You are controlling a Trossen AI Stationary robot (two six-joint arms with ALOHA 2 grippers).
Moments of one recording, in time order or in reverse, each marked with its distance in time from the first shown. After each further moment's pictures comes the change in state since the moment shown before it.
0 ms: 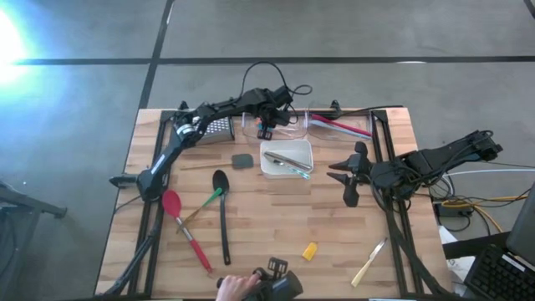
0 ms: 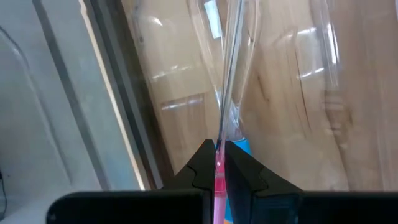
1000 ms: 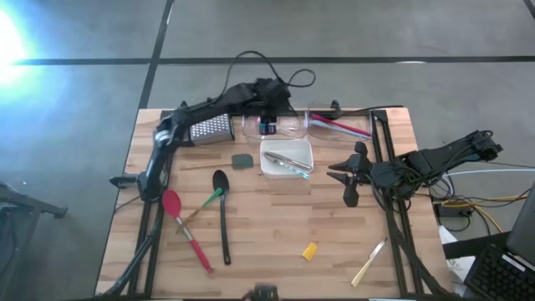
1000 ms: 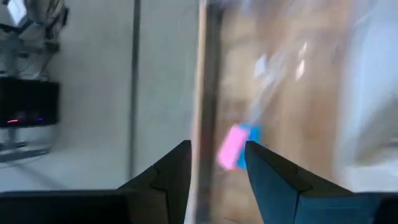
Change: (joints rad) left arm -0.123 -0.275 0.006 -0.086 -0.216 -0.336; right arm 0.001 0.000 0.000 0.009 -0.003 0.007
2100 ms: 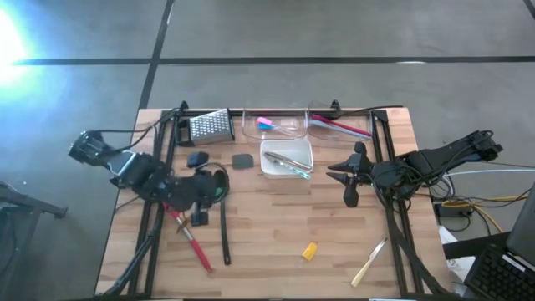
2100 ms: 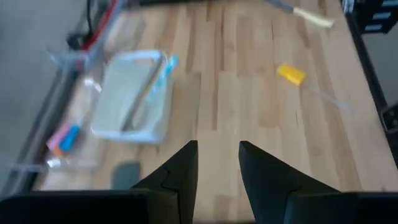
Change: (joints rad) left arm -0.885 -0.832 -0.658 -0.019 -0.127 -0.831; right arm 0.000 0.000 0.000 0.031 -0.009 0.000
